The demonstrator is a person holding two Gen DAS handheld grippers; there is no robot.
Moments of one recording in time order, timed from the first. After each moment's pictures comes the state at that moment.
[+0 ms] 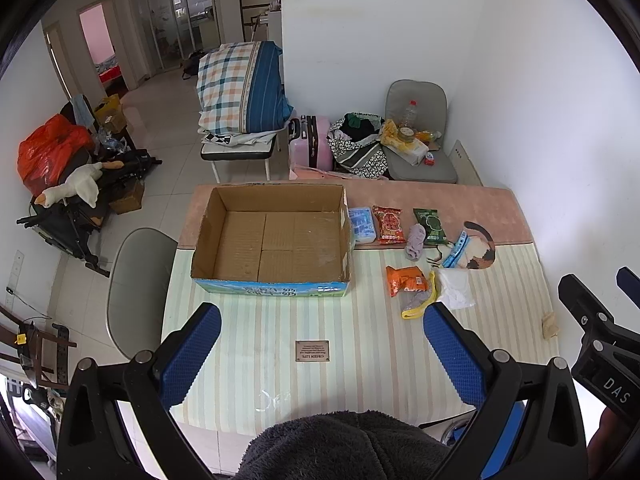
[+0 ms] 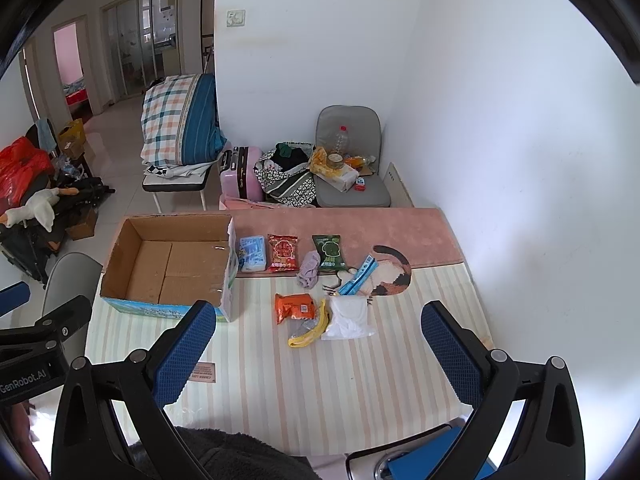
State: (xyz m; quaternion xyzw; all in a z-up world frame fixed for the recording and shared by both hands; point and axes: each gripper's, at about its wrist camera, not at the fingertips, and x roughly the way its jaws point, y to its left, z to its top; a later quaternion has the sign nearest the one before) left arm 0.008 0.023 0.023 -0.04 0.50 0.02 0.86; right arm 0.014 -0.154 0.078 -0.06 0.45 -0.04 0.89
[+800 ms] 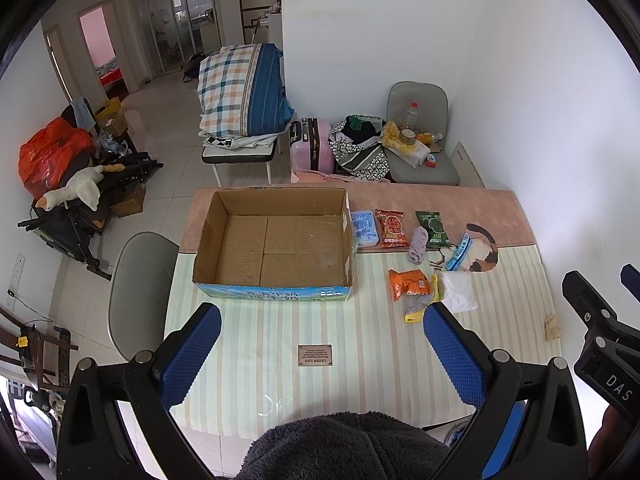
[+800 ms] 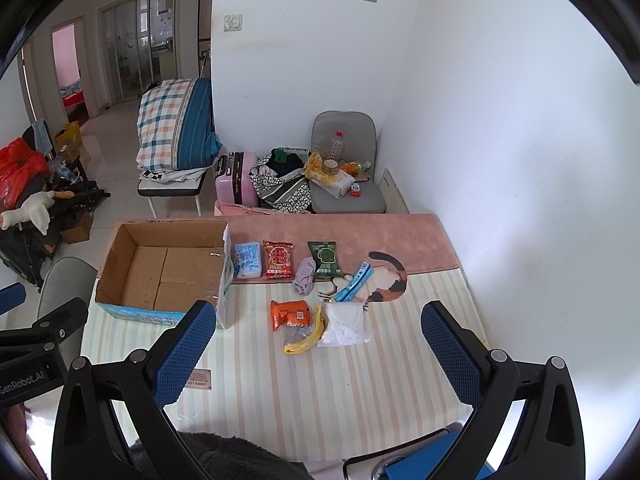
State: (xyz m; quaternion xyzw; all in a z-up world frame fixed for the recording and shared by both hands) left arm 0.010 0.020 0.022 -0.03 0.50 0.02 0.87; right arm 0.019 -0.154 0.076 -0.06 0.44 -0.05 0.89
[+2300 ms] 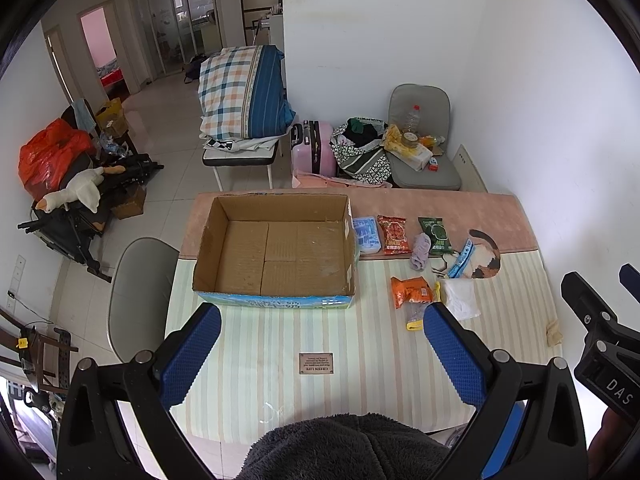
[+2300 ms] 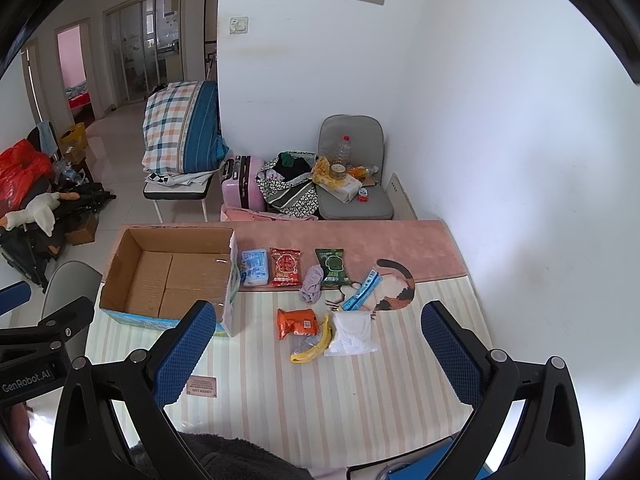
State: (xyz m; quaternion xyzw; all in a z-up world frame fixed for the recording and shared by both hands) left arm 0.022 0.021 0.021 -0.03 0.50 0.02 0.87; right arm 0.033 -0.145 0.078 -0.06 0.44 -0.04 0.90
